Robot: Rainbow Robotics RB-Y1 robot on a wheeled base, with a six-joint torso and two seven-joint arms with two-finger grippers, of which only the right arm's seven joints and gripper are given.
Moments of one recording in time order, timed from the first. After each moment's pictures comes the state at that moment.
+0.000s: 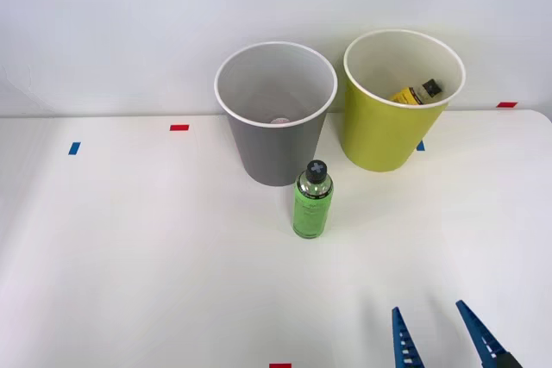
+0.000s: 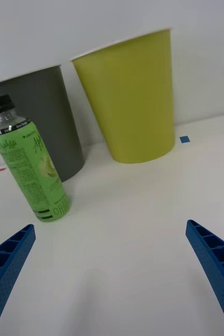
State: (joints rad) arm 0.89 -0.21 0.24 -1.88 0.19 -0.71 1.10
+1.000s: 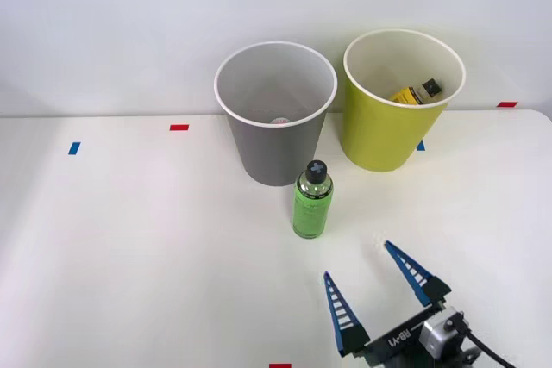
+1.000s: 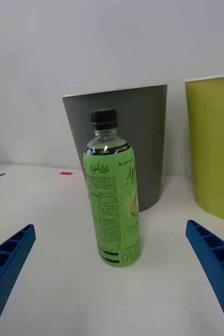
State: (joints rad) arm 0.48 -0.54 0.59 -1.87 -0.31 -0.59 1.67
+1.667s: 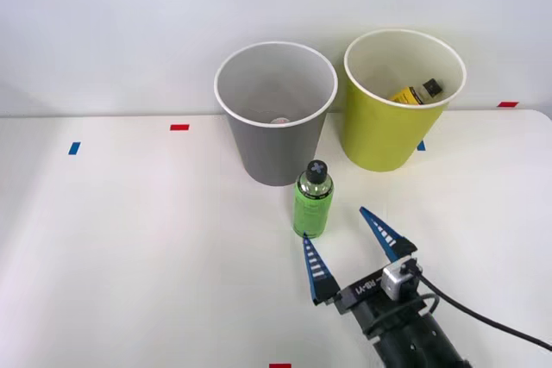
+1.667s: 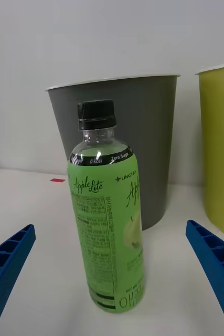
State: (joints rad) arm 0.27 -0.42 0.59 -1.73 -0.35 -0.52 1.71
